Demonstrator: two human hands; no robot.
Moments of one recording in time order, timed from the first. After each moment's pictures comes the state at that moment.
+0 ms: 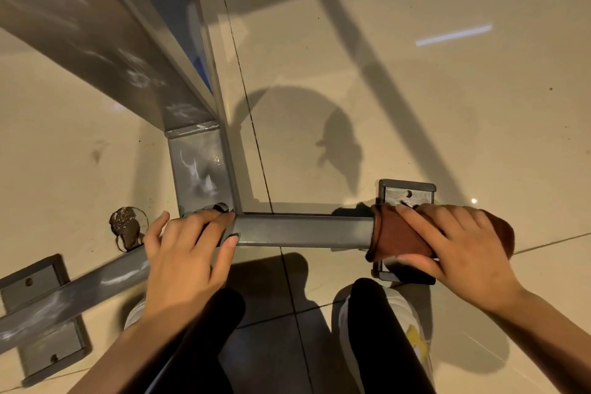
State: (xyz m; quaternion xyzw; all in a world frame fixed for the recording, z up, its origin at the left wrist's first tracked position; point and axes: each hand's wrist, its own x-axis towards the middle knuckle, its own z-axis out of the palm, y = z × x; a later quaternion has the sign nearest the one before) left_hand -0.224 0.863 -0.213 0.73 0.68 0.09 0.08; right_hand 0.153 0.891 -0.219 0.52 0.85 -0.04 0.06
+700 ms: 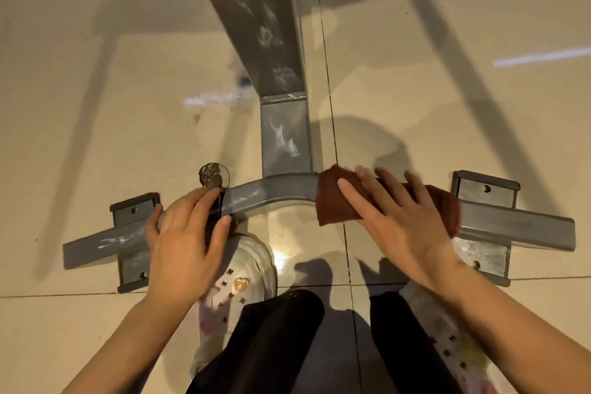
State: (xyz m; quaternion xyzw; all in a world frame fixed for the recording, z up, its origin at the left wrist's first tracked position) left_hand -0.295 0.795 -0.190 0.60 0.79 0.07 0.09; right_hand 0.002 0.885 -0.240 0.41 0.91 0.02 -0.02
